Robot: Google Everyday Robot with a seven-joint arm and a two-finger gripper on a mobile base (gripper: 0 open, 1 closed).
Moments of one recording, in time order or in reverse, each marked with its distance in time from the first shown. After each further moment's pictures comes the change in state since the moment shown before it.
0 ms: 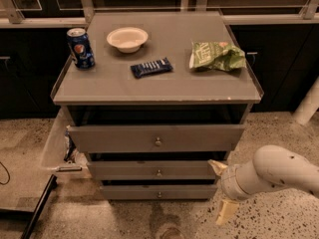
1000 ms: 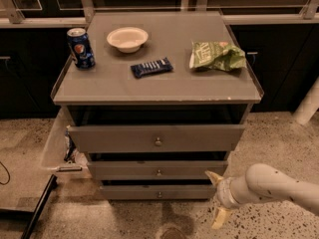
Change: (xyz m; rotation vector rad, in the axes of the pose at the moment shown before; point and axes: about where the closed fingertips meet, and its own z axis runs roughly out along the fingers) arm 0.061 -0.004 0.095 0.005 -0.050 -0.006
